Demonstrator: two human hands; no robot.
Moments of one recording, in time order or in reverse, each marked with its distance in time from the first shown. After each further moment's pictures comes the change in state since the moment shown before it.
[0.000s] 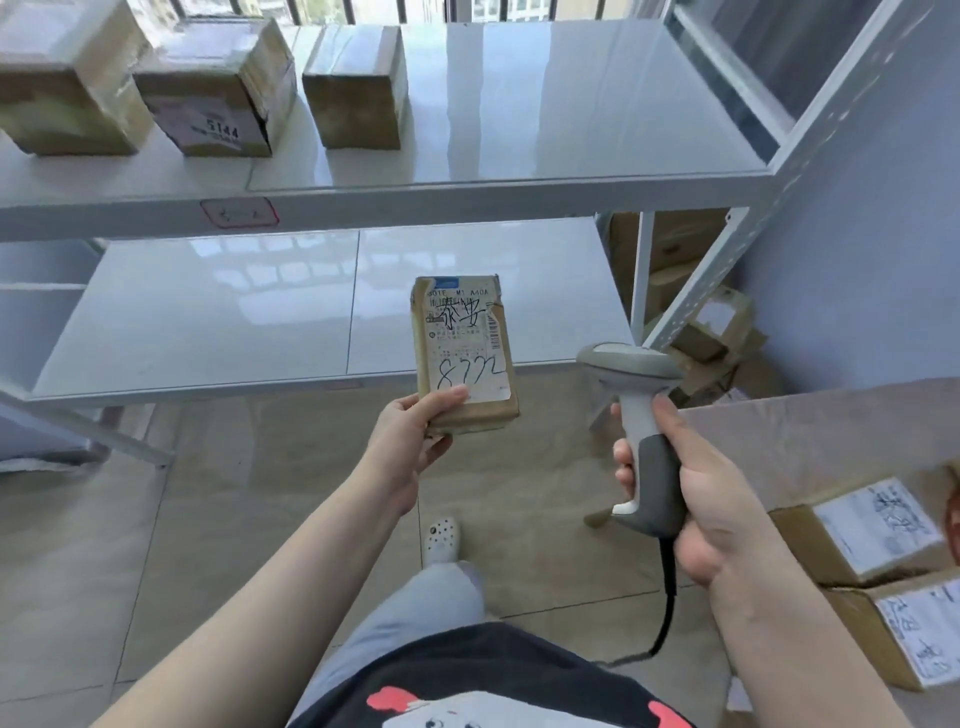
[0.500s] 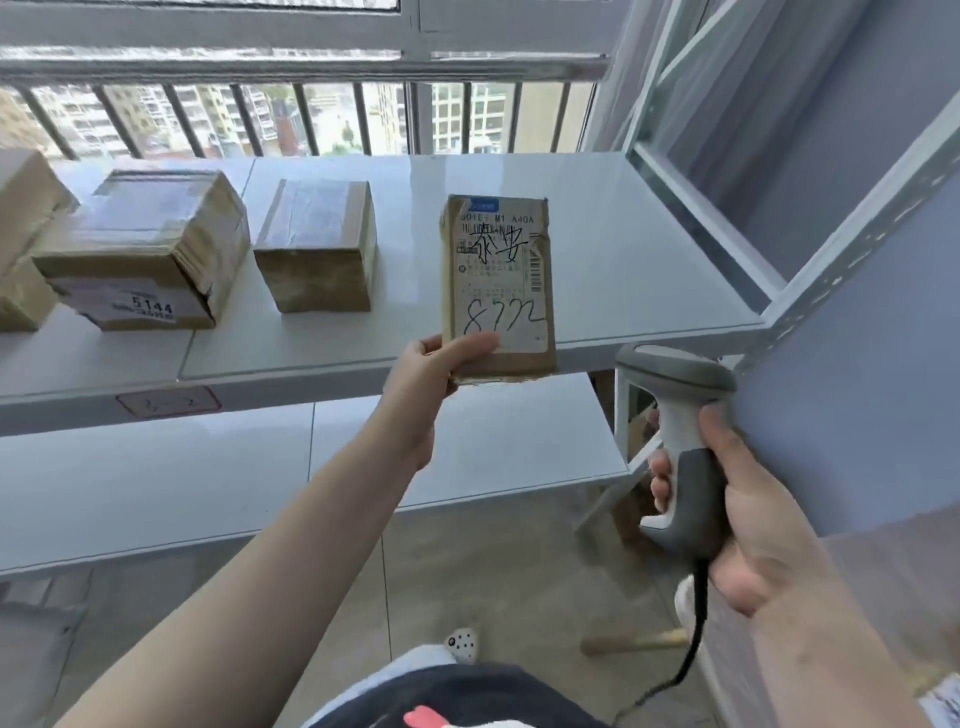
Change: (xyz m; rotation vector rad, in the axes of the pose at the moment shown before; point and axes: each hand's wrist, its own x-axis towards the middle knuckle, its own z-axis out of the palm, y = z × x) left_hand 0.145 0.192 0.089 0.113 -0.254 0.284; right_hand 0.117 -0.128 0.056 0.223 0.006 -0.234
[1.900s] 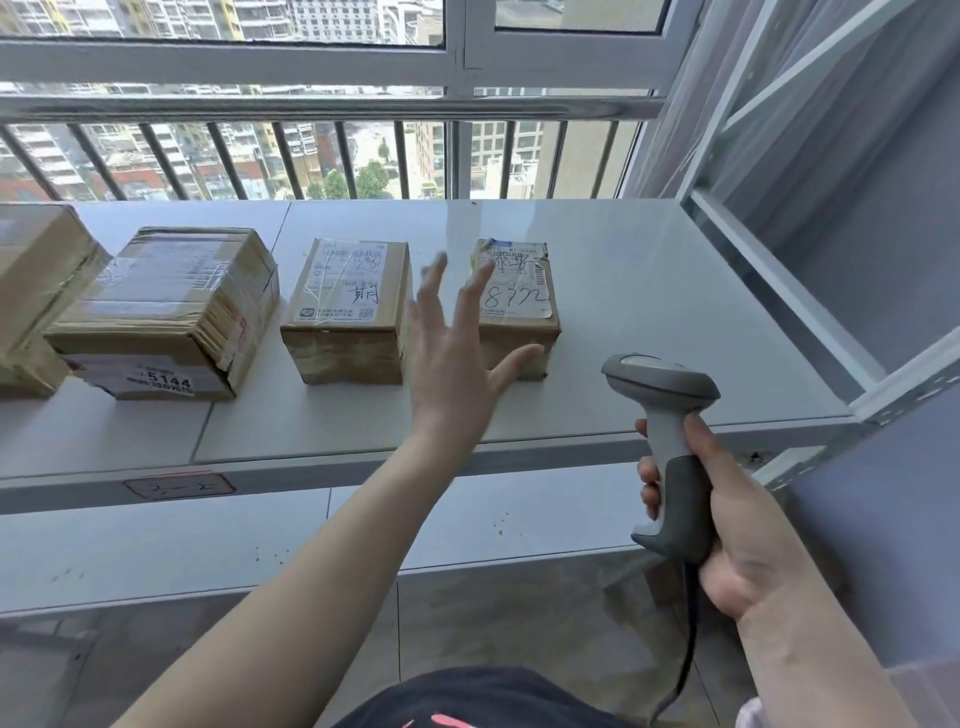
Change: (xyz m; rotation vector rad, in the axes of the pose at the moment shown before) left_hand 0.107 0.035 -0.009 0.973 0.439 0.798; right_hand 0.095 -0.018 0.068 -0.147 -0.065 0.009
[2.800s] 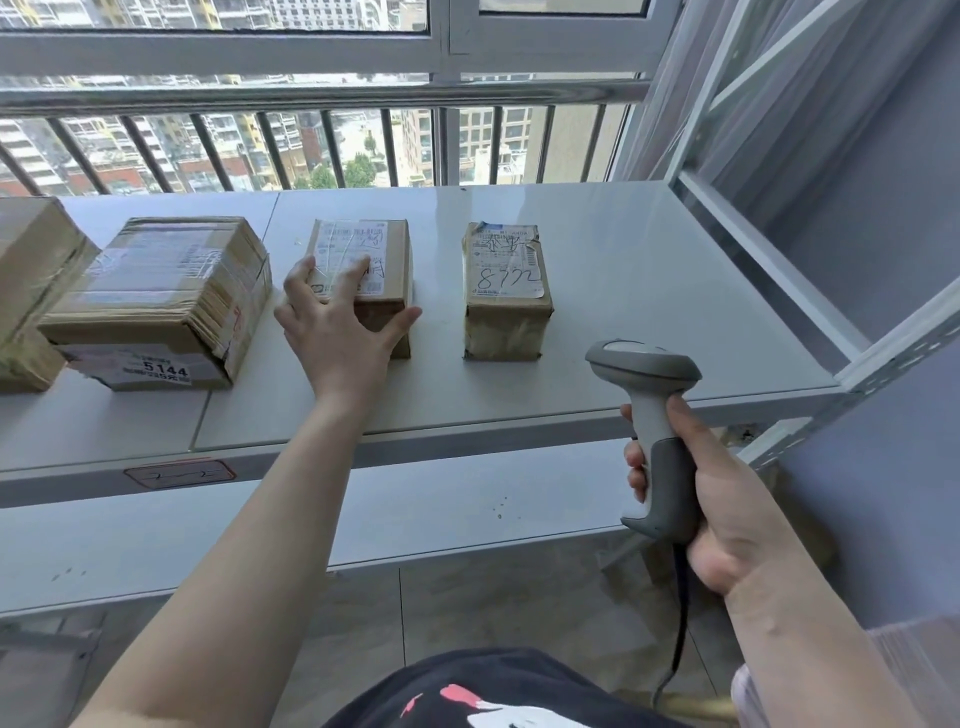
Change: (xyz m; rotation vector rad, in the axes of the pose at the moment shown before) left_hand 0.017 -0.066 -0.043 0.196 0.063 -0.323; right_hand -0.006 0.012 0.001 0.019 -0.001 0.000
